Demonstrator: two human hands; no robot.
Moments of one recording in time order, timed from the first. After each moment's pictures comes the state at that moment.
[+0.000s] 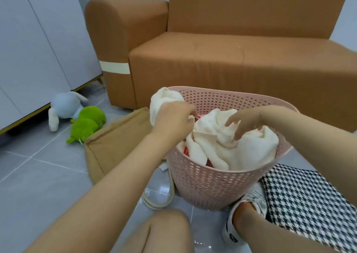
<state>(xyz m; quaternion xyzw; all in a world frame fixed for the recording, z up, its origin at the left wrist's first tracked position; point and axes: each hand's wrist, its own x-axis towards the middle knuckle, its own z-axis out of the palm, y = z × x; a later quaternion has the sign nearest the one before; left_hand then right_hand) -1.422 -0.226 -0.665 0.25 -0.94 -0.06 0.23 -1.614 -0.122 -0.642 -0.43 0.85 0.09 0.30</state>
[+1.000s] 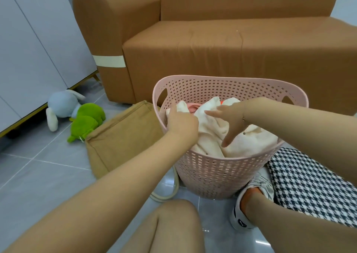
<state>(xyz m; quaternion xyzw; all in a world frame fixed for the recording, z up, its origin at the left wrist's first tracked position) -1.433 -0.205 -0.691 0.28 -0.95 0.13 -0.09 -1.566 -0.129 -0.662 -0.52 0.80 0.26 0.16</state>
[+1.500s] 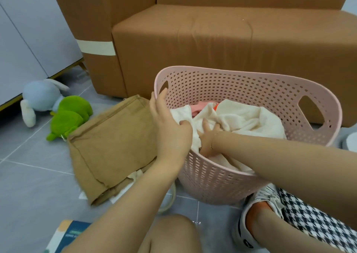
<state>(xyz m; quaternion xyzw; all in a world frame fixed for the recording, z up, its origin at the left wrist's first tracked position) -1.428 -0.225 -0.727 0.34 -0.69 -0.47 0.43 -1.564 -0.204 -0.780 -0.45 0.83 0.25 0.21</state>
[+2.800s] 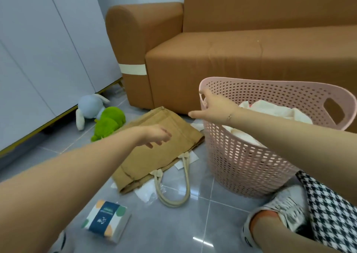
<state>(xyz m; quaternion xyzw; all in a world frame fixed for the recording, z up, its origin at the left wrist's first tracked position) -1.371 -0.301 -0.710 0.45 -0.81 -0.35 -0.14 -1.537 -0.177 -0.662 -0.56 0.80 -0.19 0.10</state>
